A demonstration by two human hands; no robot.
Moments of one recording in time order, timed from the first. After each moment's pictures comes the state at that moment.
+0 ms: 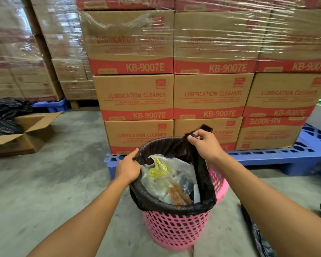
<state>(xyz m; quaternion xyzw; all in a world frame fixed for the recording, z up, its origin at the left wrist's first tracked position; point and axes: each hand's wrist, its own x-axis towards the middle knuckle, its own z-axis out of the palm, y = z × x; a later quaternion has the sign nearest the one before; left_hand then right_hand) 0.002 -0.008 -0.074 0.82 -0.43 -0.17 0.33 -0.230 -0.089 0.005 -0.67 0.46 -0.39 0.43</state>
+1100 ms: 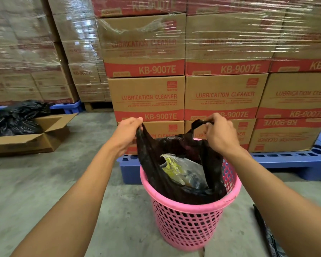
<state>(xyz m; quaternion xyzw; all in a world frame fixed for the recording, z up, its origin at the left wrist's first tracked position) 0.022 0.011 0.046 0.63 -0.43 -0.31 0.57 -0.228 -0.066 0.056 -0.74 0.54 -0.36 0.18</state>
